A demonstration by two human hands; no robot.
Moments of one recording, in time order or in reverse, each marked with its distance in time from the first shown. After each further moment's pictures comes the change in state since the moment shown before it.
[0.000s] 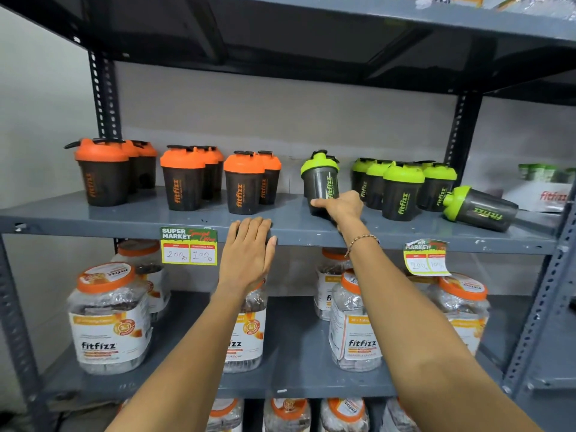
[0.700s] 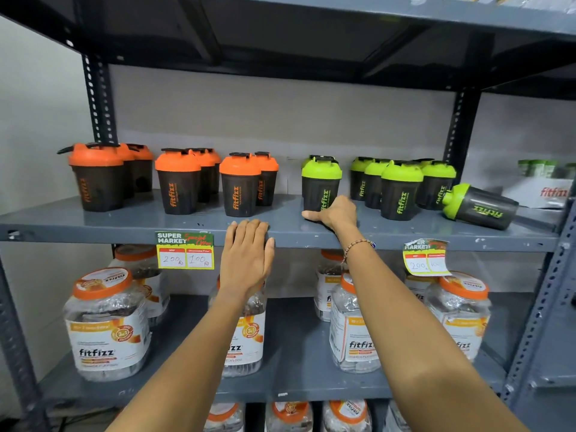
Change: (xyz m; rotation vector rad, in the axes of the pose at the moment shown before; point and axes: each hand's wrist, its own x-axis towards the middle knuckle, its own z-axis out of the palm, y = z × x) left_hand -0.001 0.005 0.005 -0.042 0.027 -0.044; right_hand -0.004 0.004 0.003 -0.304 -0.093 -0.082
